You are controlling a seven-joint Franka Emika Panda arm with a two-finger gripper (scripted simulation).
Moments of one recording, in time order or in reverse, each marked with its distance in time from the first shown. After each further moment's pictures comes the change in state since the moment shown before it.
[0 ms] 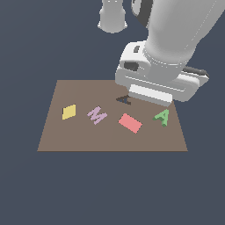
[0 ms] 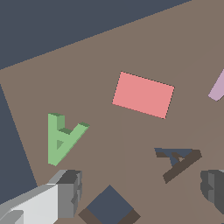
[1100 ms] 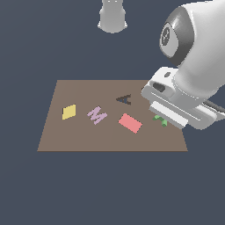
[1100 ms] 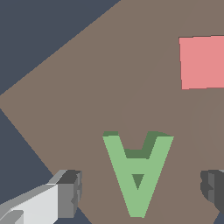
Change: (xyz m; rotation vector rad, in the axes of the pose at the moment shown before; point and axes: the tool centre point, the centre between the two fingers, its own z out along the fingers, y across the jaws) arm 0.008 -0.081 0.056 -0.006 0.015 0.330
